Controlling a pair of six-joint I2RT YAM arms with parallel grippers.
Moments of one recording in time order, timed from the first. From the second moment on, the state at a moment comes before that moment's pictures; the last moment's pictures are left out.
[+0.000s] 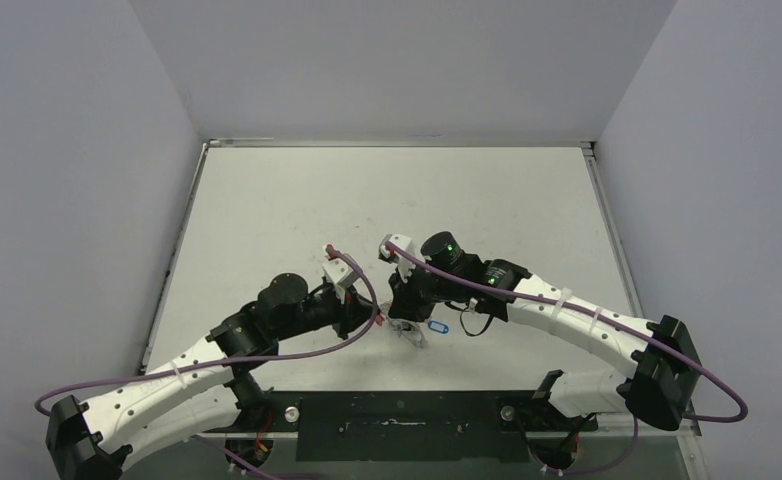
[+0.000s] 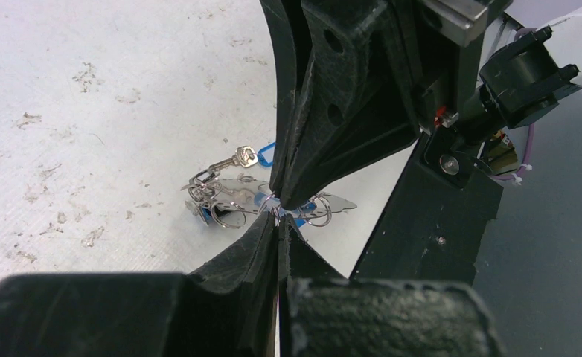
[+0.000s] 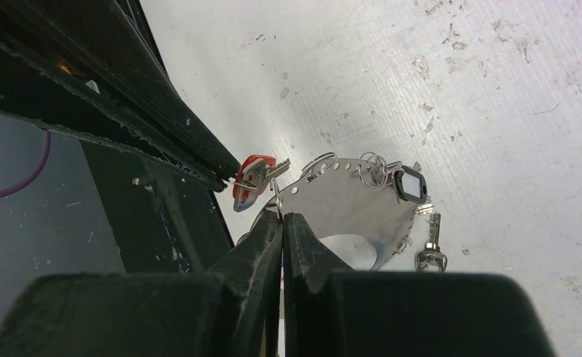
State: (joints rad) left arm -0.90 0.76 0.56 -0.08 0.19 -0.26; right arm 0.91 1.29 0.98 -0.42 -0.39 0.06
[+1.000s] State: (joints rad) left arm -0.91 0.79 0.57 -0.09 0.20 -0.31; right arm 0.94 1.31 0.99 -0.43 -0.37 0.05
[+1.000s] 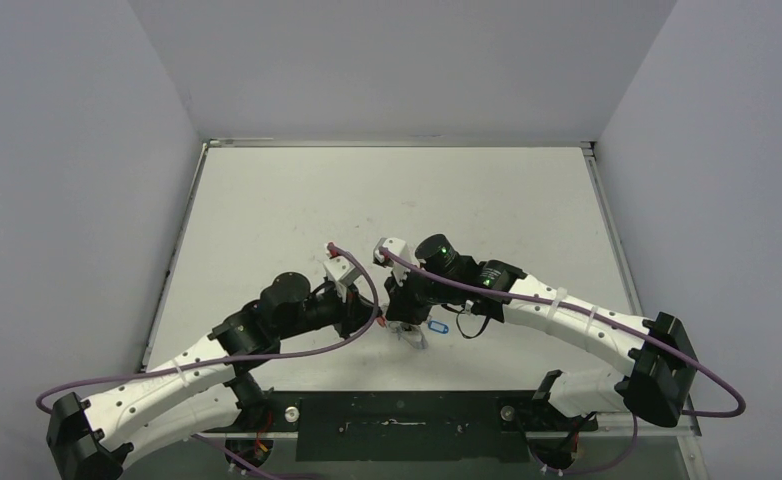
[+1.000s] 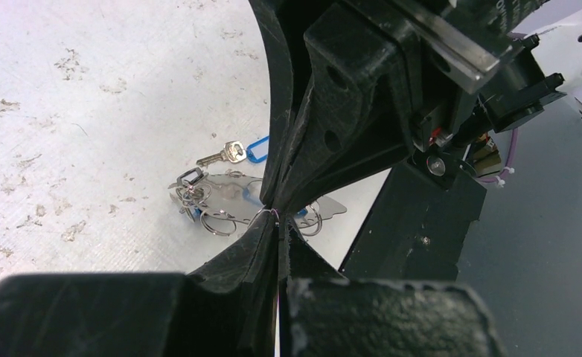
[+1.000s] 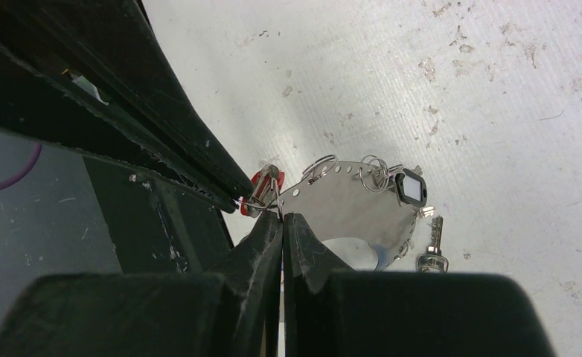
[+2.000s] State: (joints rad) left arm -0.91 0.76 0.51 -0.02 0.14 -0.33; right arm 0.96 1.31 1.00 -0.44 -0.36 0.04
